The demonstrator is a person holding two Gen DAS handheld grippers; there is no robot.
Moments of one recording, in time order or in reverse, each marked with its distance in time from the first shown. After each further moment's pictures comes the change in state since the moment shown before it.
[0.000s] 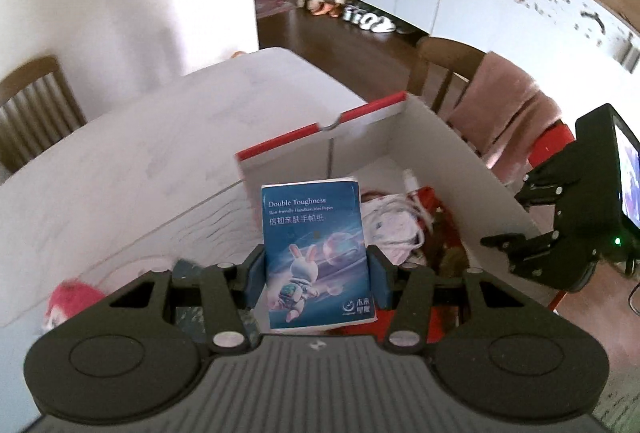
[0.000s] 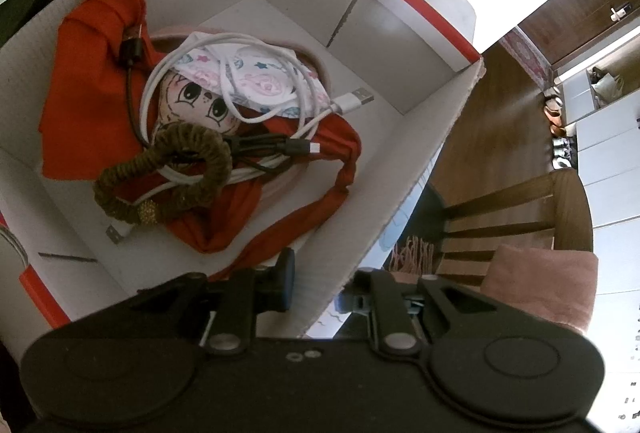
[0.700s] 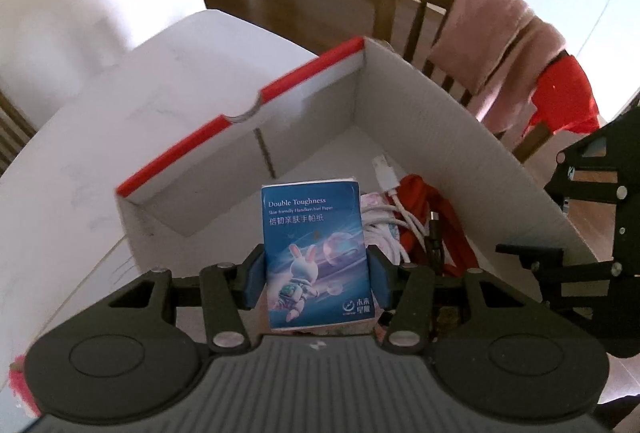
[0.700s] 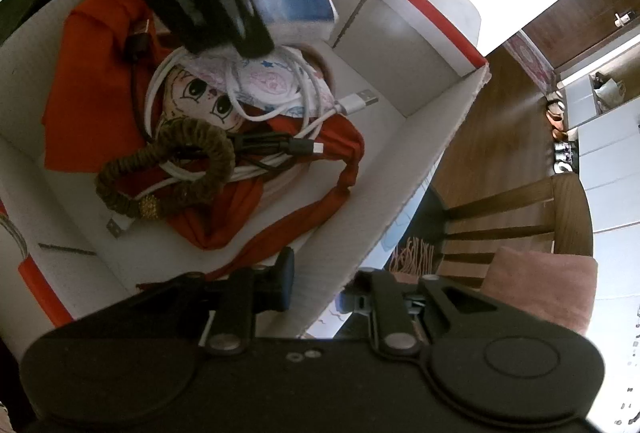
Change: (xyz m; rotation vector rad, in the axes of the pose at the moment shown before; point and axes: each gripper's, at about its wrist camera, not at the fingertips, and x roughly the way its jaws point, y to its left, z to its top) left arm 0.105 -0.042 0.031 0.149 0.171 -0.032; right arm -0.002 0.002 0.000 -0.022 0.003 0.002
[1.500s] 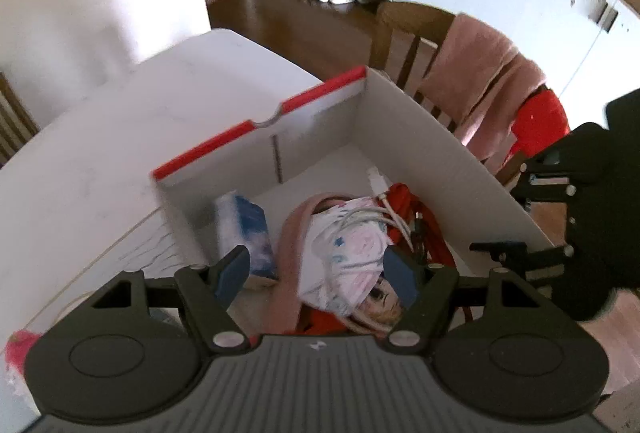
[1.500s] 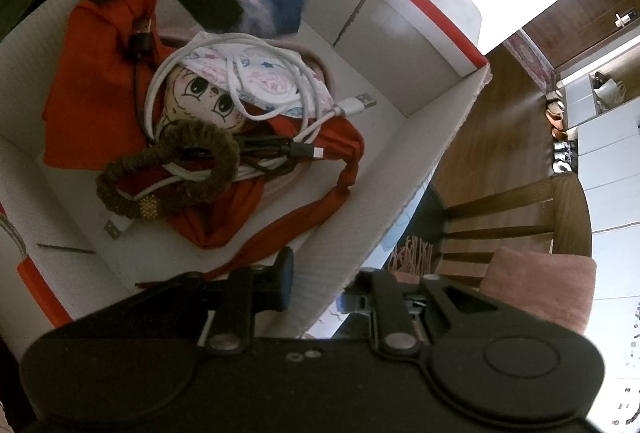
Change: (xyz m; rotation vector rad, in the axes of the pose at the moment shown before) left arm -0.052 0.020 -0.026 -0.064 -0.104 -0.045; right arm 0.001 0.001 0.002 0.002 0.008 -0.003
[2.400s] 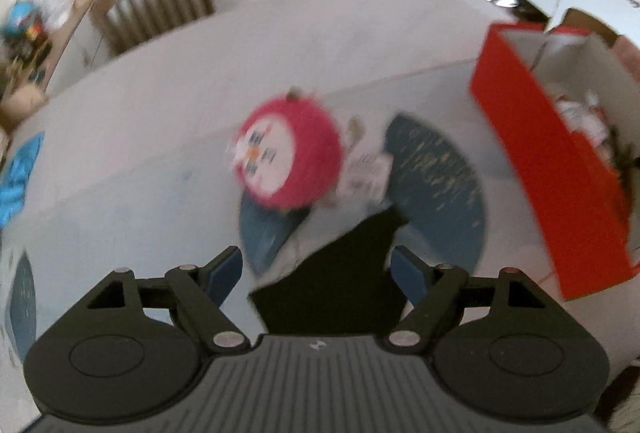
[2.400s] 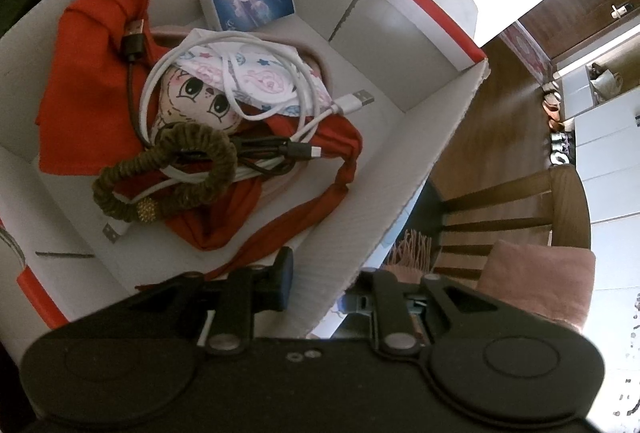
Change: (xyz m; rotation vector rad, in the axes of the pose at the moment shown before) left arm -0.086 0.149 -0.171 -0.337 0.092 0.341; right arm 0.002 0.002 0.006 0.016 0.022 -0.013
